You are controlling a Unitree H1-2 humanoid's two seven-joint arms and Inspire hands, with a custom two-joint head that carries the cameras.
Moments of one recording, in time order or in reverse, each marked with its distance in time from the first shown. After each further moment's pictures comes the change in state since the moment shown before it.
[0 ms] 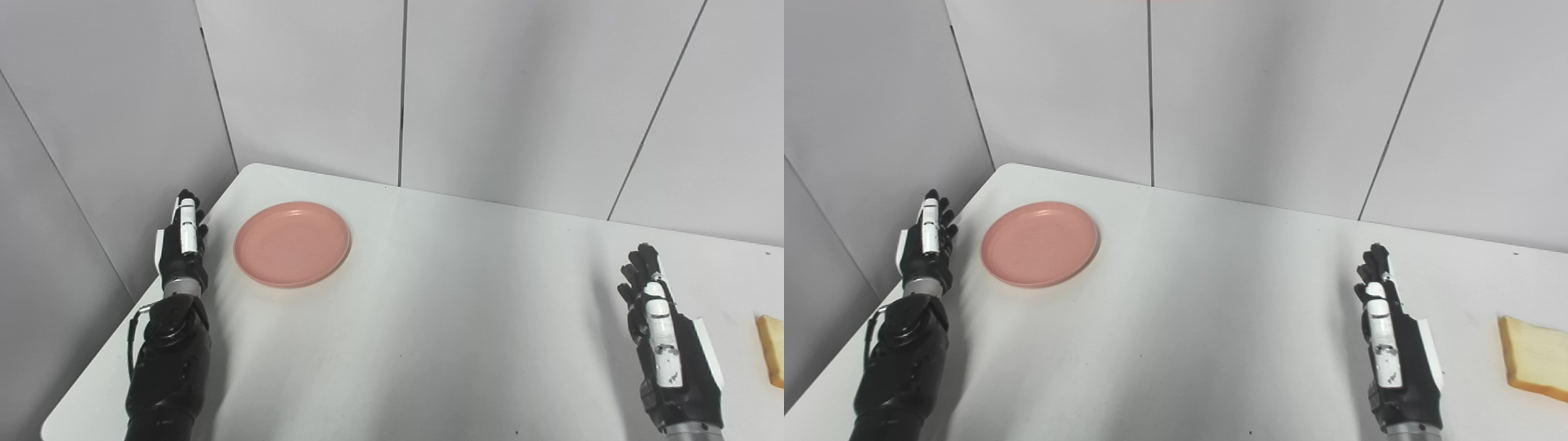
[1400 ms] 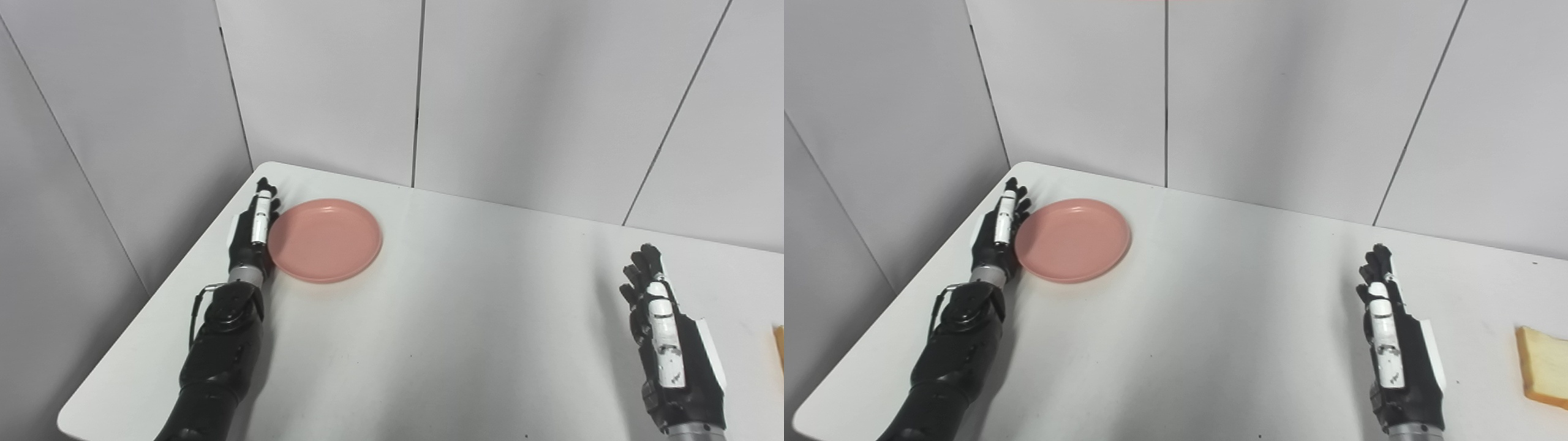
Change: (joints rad) left arm -0.089 -0.049 -0.203 0.152 0.004 -0.101 -0.077; right arm -0.003 0.002 0.005 -0.003 0.008 0.012 -0.003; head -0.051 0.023
